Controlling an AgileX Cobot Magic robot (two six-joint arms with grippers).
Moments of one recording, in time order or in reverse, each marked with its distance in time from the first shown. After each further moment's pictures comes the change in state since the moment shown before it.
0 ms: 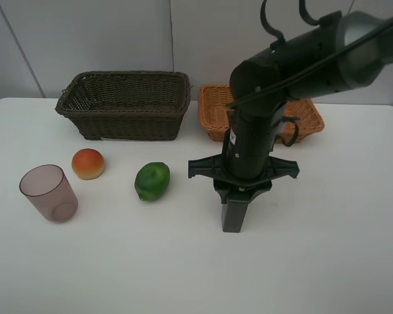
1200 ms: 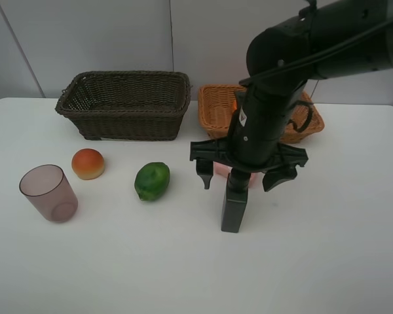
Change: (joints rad) left arm 0.000 0.000 0.000 0.000 0.000 0.000; right arm 0.000 -0.108 0.001 0.008 0.008 0.001
